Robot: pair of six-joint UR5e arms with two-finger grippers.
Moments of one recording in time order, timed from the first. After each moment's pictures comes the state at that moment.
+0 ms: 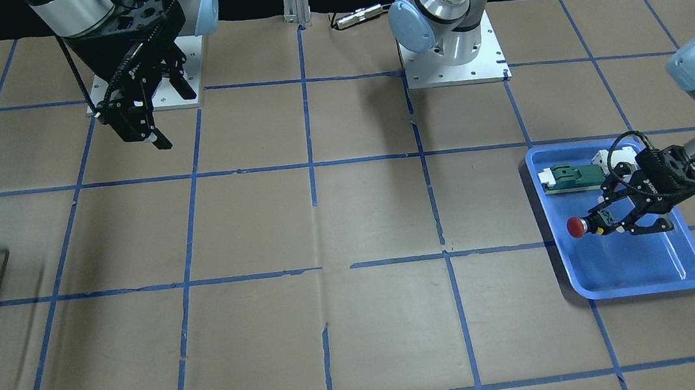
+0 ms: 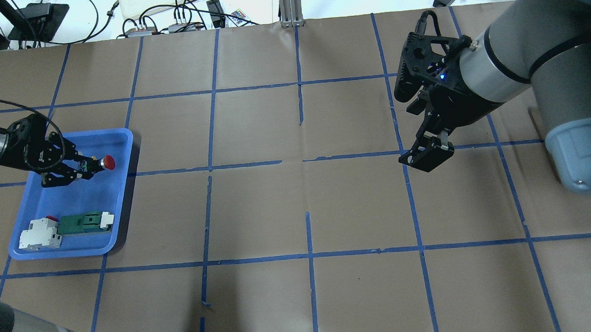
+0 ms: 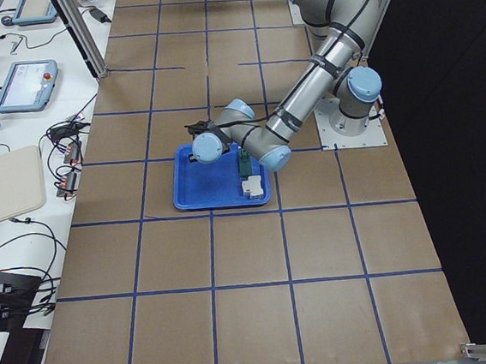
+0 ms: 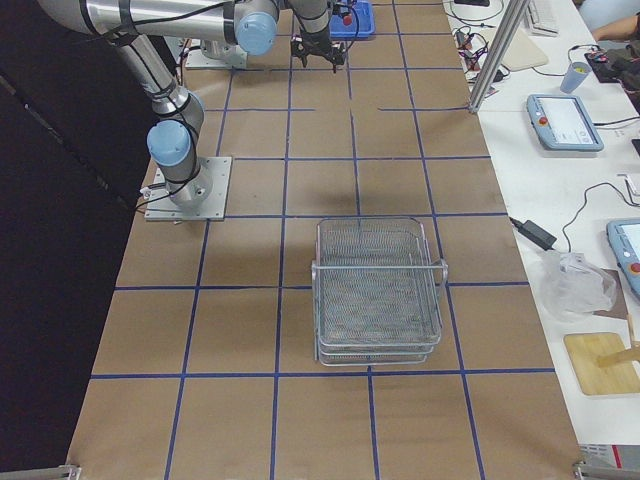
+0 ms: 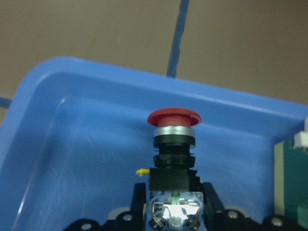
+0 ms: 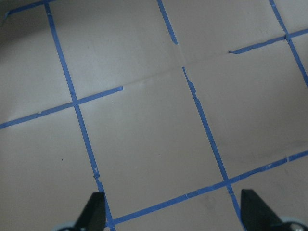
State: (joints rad) left arm -0.92 -1.96 -1.75 -1.31 1.13 2.09; right arm 1.55 -1.78 1.87 -1.77 -1.26 -1.26
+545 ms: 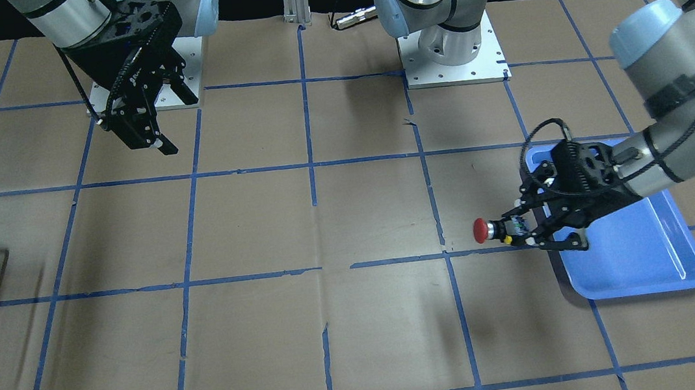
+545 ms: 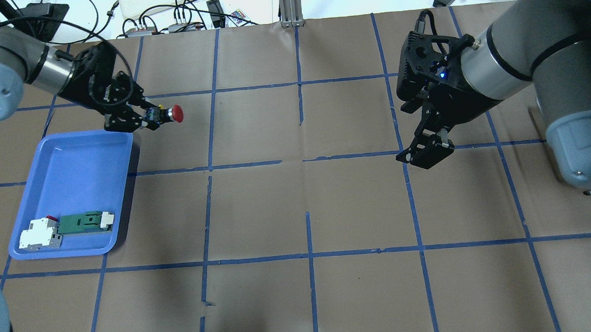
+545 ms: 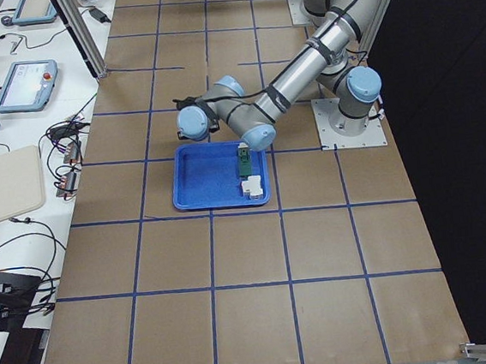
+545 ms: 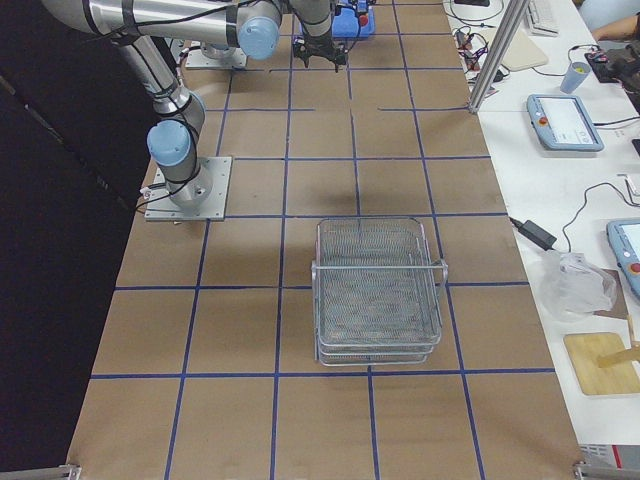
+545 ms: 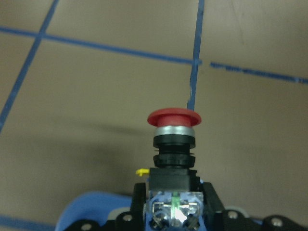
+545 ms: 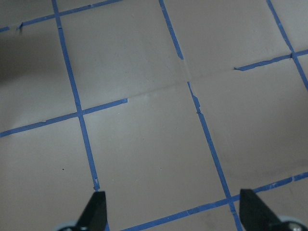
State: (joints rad) left arm -1.27 -1.87 -1.62 -1.46 1.04 1.91; right arm 1.52 -1.76 1.88 -1.77 -1.20 -1.36
